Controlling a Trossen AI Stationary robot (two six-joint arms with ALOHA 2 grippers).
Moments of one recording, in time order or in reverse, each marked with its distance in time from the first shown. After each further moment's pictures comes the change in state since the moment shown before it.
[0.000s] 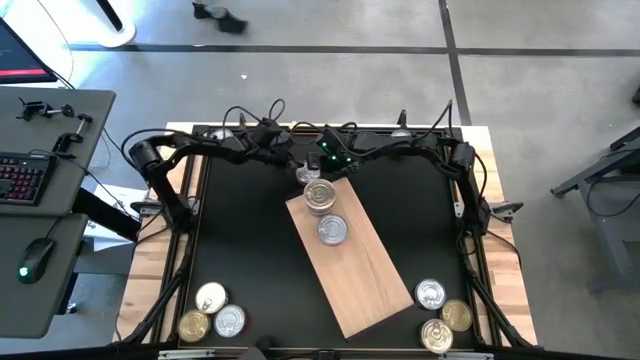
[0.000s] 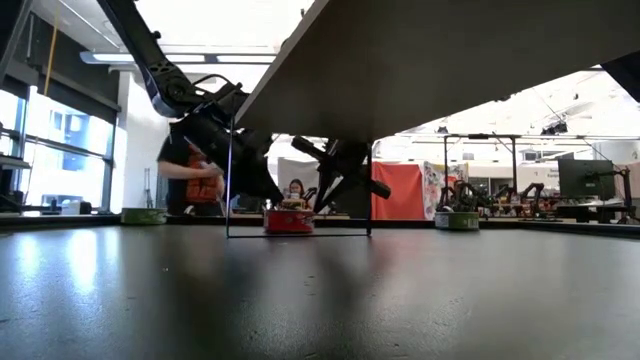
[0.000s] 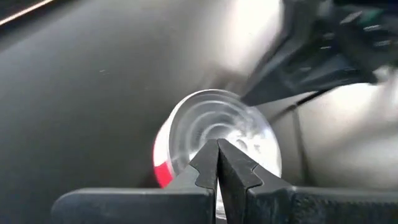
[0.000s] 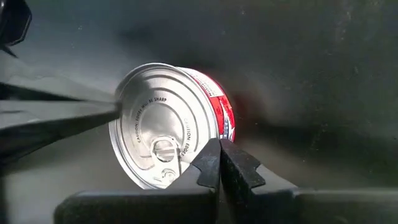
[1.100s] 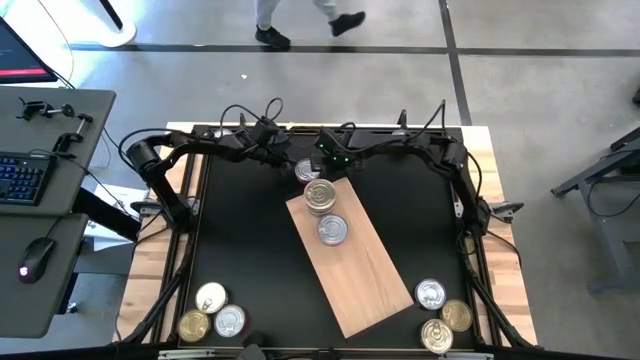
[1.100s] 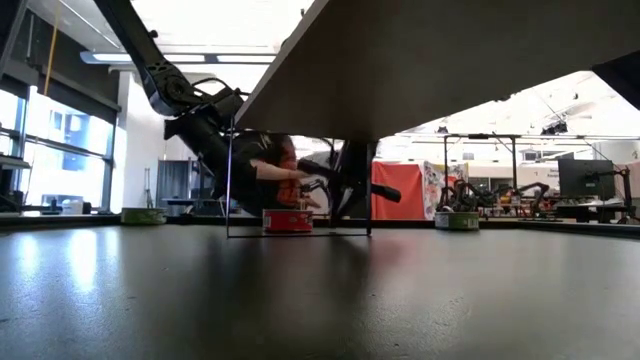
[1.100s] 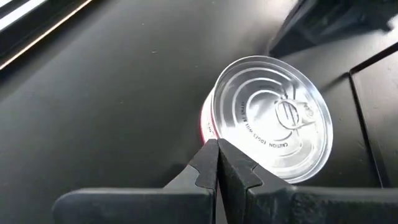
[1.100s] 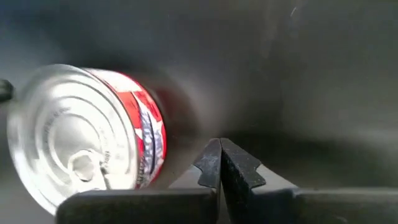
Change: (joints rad) left arm 0.024 -0.014 0.000 -0.112 -0.127 0.171; right arm -0.013 0.056 0.079 -0.150 0.075 -0.033
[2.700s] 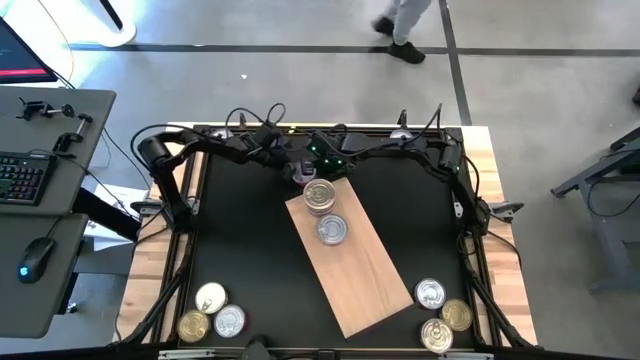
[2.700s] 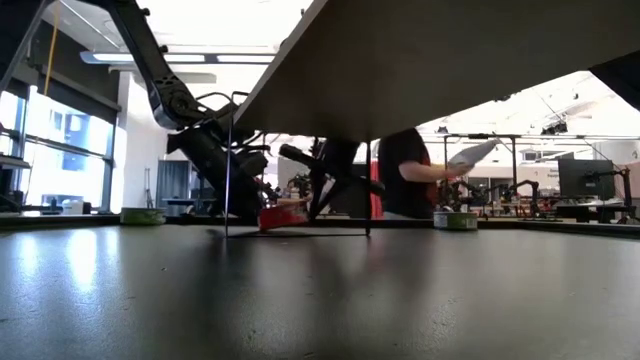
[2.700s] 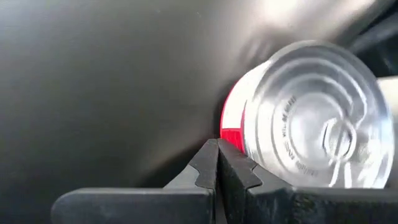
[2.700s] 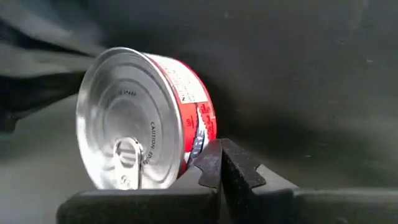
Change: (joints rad) left arm -0.005 0.091 -0.001 0.054 0.052 -0.151; right arm 0.059 0.025 0.100 -0.006 -0.038 -0.001
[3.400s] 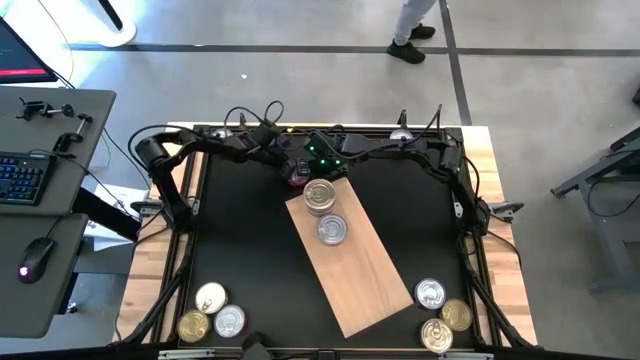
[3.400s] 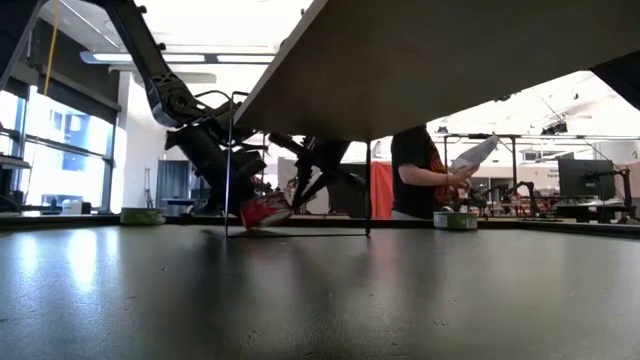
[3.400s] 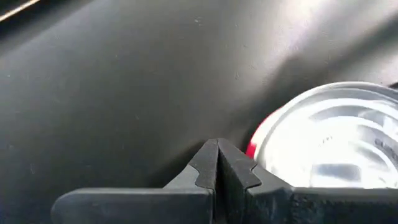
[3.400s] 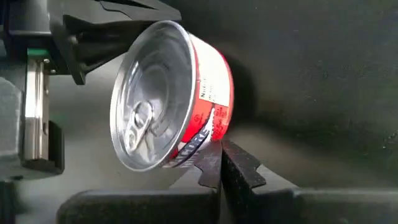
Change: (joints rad) left arm 0.000 -0.017 0.000 -0.025 -0.105 0.028; right arm 0.007 -0.003 0.003 0.091 -0.084 0.027
